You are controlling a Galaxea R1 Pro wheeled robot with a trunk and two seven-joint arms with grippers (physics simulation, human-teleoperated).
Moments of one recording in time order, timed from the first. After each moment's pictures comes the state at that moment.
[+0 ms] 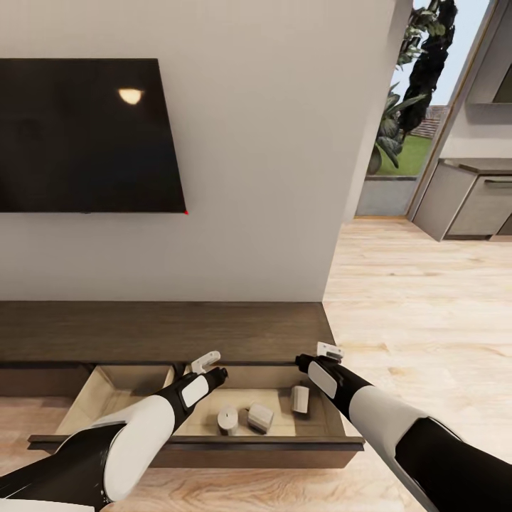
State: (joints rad) left arm -0.95 -0.16 0.18 -0.02 0.34 0.08 0.17; right arm -0.95 0.07 0.67 -0.23 -0.96 0.18 -0.38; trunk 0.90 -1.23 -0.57
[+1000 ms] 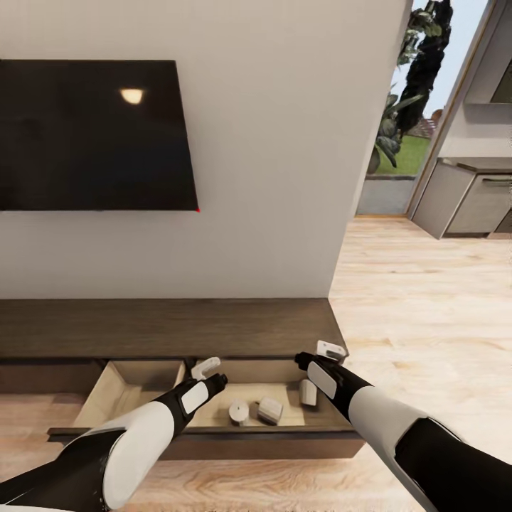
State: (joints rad) left arm -0.92 -0.16 0.18 -0.02 0.34 0.09 0.17; right arm -0.95 0.07 0.67 -0.23 -0.96 0.13 -0.38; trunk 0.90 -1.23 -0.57
